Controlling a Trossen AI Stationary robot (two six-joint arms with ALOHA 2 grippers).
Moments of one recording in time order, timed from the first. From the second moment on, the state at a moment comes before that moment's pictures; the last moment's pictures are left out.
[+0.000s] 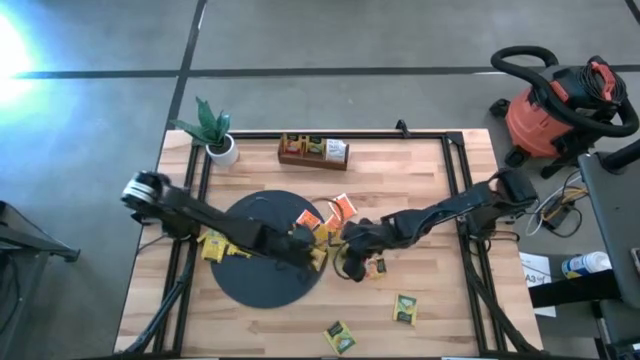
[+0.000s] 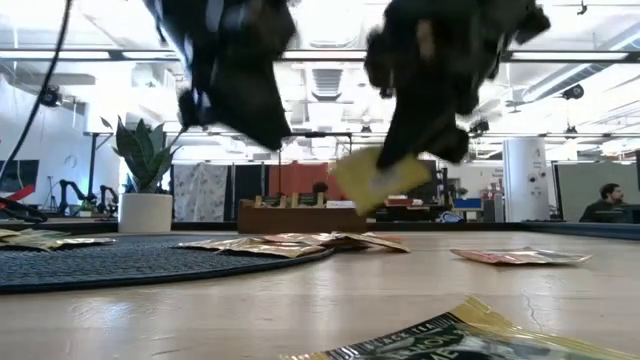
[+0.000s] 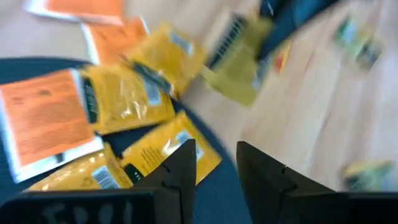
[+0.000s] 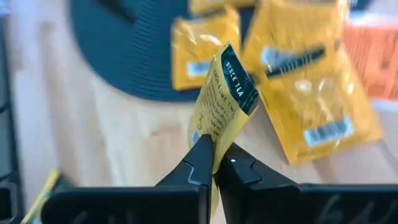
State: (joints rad) left arm -0.31 1.60 1.09 -0.36 -0.28 -0.83; right arm 0.23 1.66 0.99 -0.20 0.03 0.70
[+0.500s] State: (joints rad) left arm -0.32 1.29 1.06 -0.36 -0.52 -1.23; right arm 0.22 1.44 1.02 -0.22 0.40 0.15
